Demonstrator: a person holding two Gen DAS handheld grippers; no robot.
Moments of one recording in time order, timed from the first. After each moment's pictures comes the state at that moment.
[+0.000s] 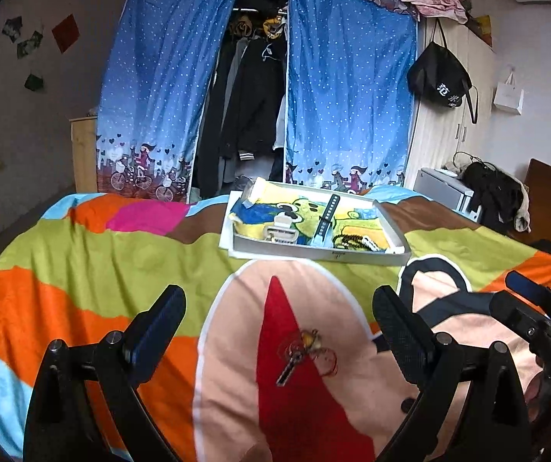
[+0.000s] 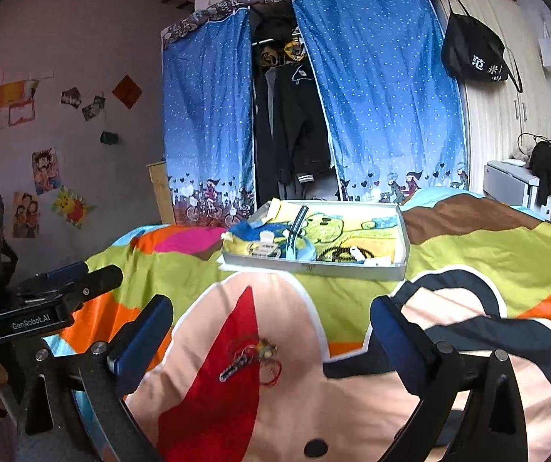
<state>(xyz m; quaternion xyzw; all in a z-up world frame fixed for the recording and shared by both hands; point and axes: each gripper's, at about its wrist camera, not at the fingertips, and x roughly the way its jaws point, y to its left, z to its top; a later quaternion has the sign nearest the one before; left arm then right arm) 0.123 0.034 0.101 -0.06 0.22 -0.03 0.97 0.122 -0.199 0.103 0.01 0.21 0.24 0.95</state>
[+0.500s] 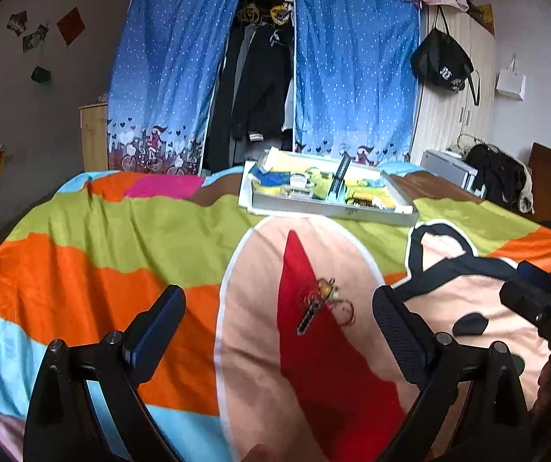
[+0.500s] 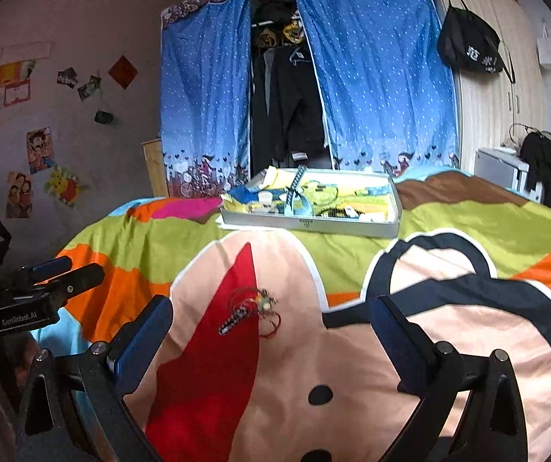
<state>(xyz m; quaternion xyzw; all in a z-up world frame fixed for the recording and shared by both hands) 0.078 0.042 0.057 -0.05 0.25 -0.02 0.97 0.084 -0.200 0.064 -0.01 0.24 0.22 0.95</state>
